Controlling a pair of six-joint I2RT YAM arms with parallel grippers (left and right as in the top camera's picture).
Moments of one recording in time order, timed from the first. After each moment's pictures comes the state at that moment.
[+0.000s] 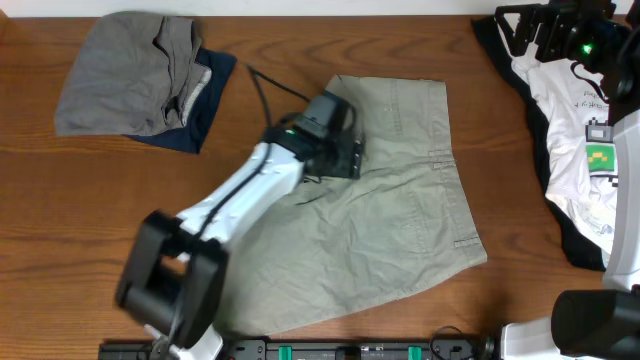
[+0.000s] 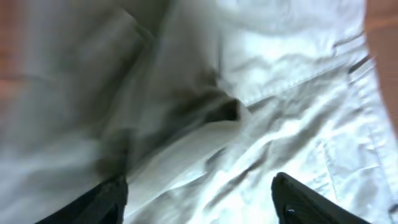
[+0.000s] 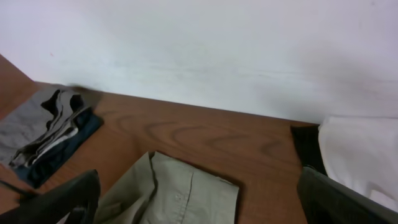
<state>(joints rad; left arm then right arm) -0.52 1.77 1.28 -0.59 0.18 -0.39 -0.20 1.64 1.77 -0.66 -0.60 -0.03</state>
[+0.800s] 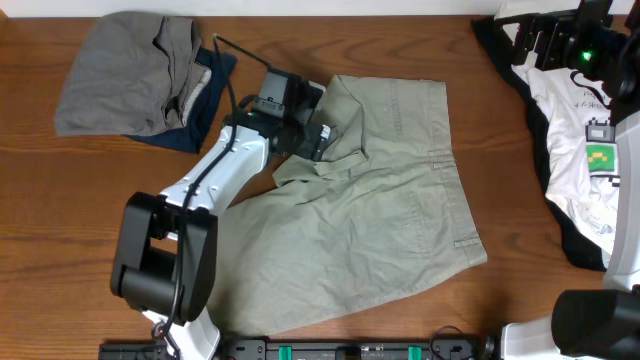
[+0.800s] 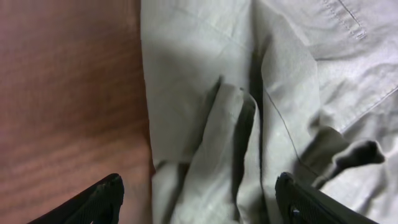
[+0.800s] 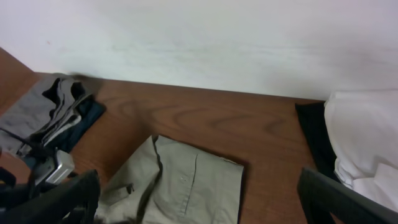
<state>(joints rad) -0.35 1.87 1.28 -0.43 0.21 0.08 -0.20 1.64 1.77 -0.74 -0.60 -0.04</state>
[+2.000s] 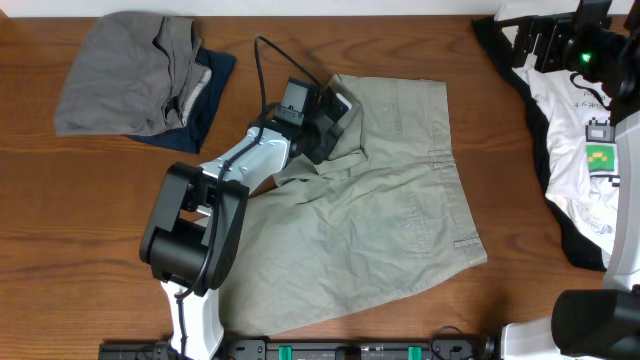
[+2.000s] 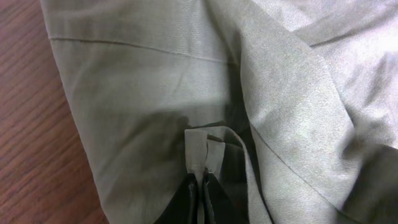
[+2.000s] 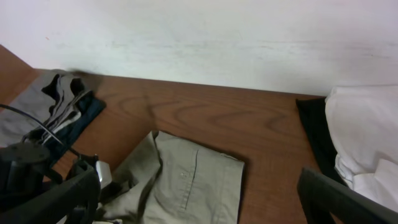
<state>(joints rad) -0.39 2.03 1.28 -0.24 0.21 0.33 -0.20 1.64 1.77 -0.76 -0.60 -0.05</state>
